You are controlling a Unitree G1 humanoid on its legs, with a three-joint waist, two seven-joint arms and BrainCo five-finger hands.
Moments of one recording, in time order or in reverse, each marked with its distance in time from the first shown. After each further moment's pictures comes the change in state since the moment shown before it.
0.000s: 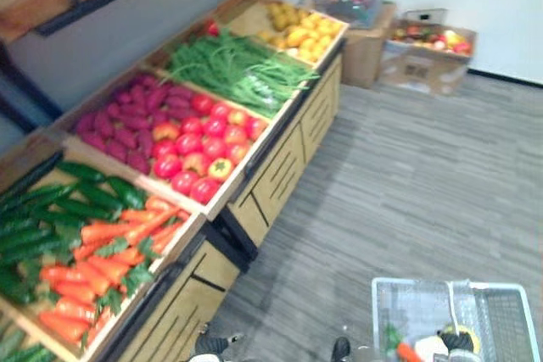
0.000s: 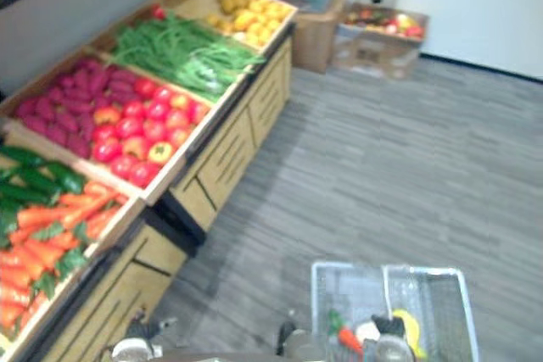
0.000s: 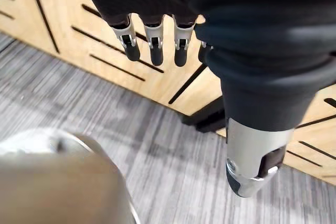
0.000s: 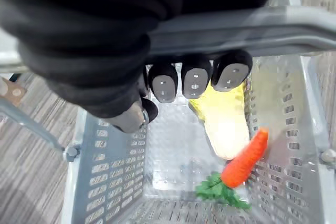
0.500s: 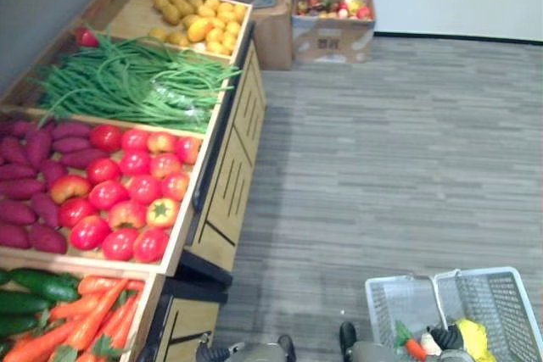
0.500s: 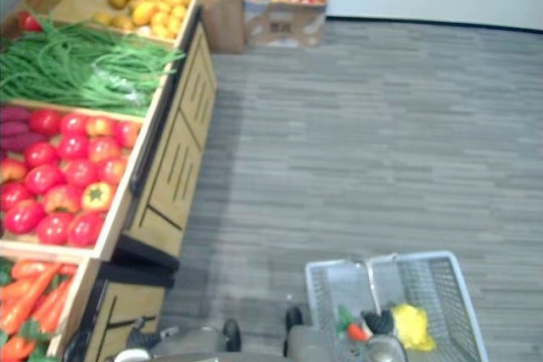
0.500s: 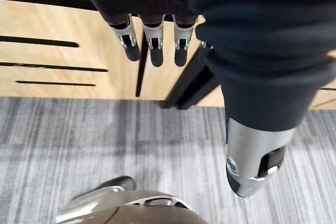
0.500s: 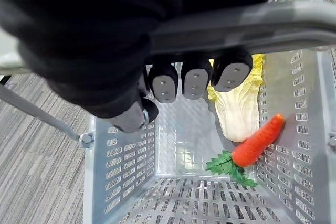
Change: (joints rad) left arm 0.026 -0.038 0.023 -0.040 0.056 0.005 0.005; right arm 0.123 0.042 0.124 -0.234 -0.076 0.008 0.004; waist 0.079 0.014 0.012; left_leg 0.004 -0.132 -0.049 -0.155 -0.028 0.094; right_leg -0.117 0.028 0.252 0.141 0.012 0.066
